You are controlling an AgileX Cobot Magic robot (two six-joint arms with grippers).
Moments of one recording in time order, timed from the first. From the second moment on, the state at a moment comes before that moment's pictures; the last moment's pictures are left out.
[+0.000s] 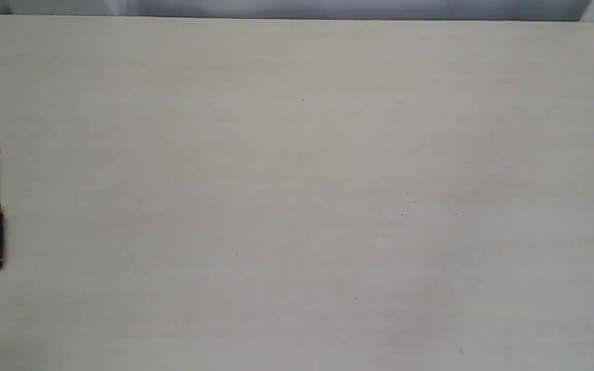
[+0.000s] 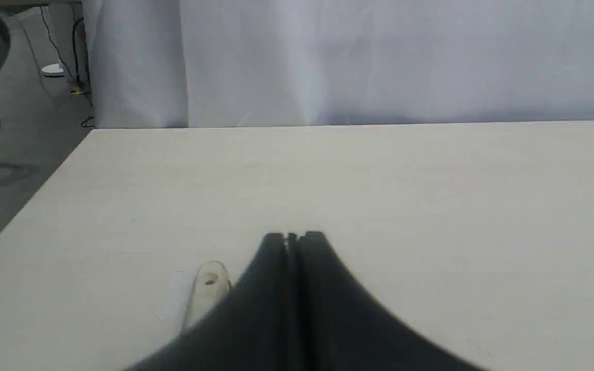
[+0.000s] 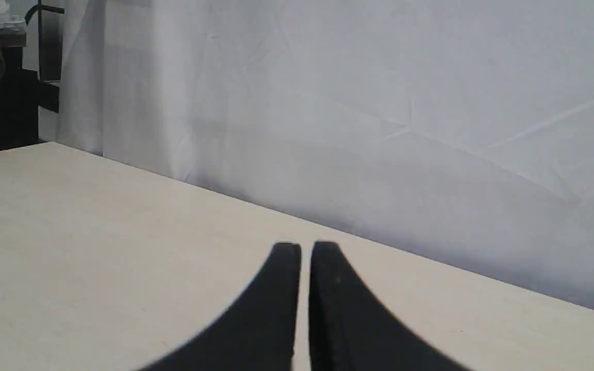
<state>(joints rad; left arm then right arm) 0.01 0.00 0.00 0.07 0.25 -0.07 0.40 0.01 0.00 -1.74 -0.01 1.65</state>
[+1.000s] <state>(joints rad) 0.01 0.00 0.00 0.07 0.25 -0.07 0.29 0.01 0.00 -1.72 0.09 1.62</state>
